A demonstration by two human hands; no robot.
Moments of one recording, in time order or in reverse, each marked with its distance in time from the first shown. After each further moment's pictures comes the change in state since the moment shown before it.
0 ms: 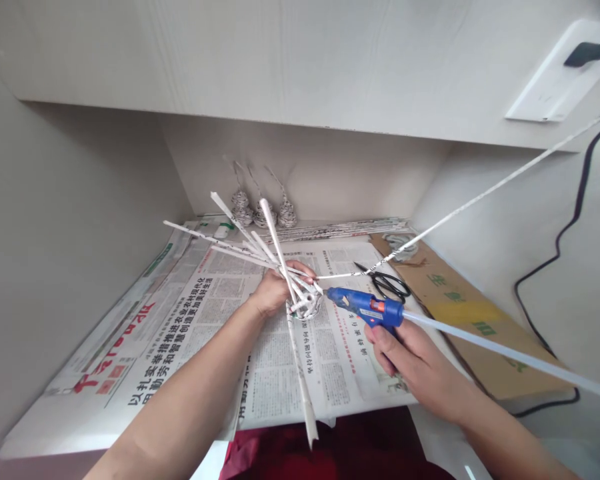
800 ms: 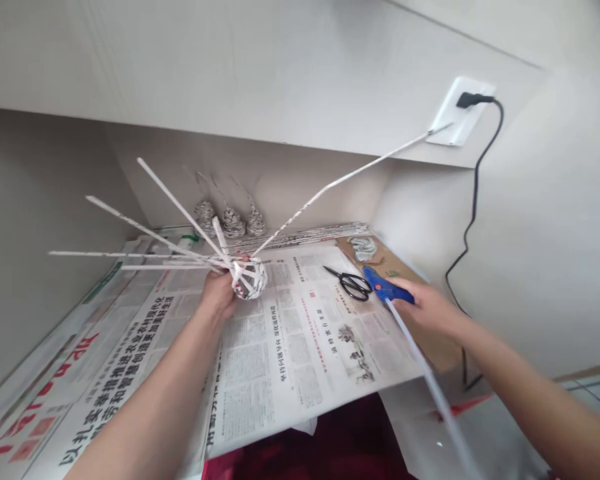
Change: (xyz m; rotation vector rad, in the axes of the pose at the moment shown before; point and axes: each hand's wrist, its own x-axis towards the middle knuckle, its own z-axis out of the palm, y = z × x) left_hand 0.008 0.019 -0.018 -0.286 0.412 0.111; right_hand 0.014 0.063 -0.117 -0.605 0.117 0.068
